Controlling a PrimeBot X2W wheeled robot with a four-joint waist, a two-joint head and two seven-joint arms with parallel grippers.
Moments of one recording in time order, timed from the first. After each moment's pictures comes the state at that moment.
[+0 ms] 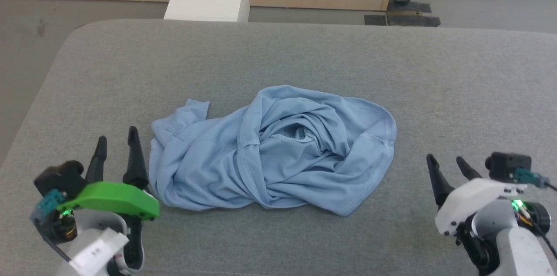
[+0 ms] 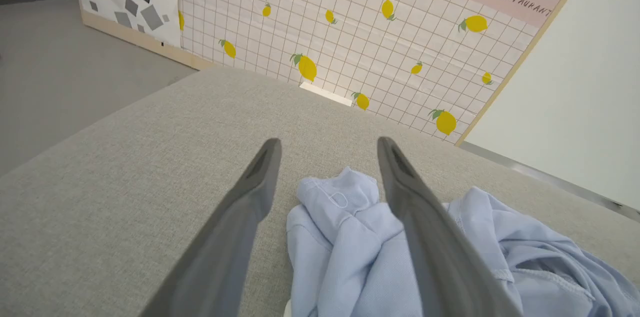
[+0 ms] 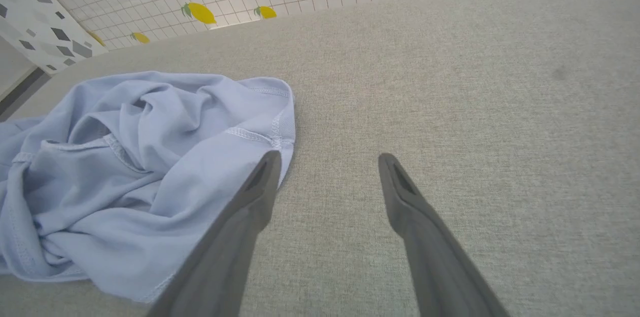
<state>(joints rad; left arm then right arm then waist) -0.18 0.32 -0.18 0.18 -0.70 0.15 -0.23 -0.16 -0.05 -0.13 0.27 0.22 0.13 0.17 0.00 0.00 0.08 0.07</state>
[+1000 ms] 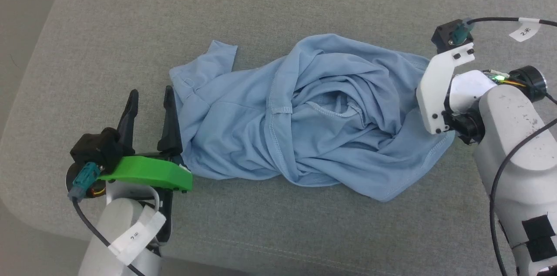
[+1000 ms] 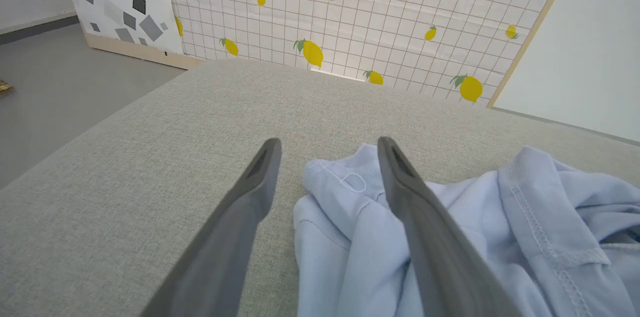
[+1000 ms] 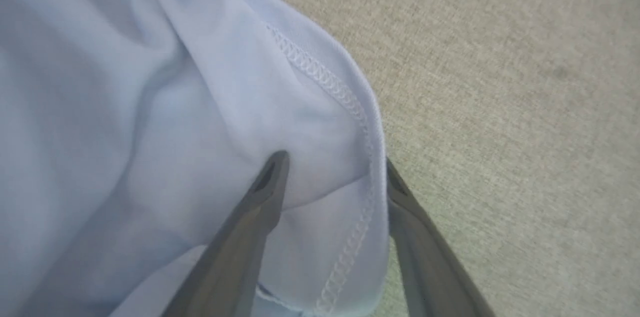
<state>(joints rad) -0.28 0.15 -0.10 0.17 -0.38 0.01 -0.26 -0.78 -0.20 0.20 0.63 0.12 0.13 0.75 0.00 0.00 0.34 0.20</state>
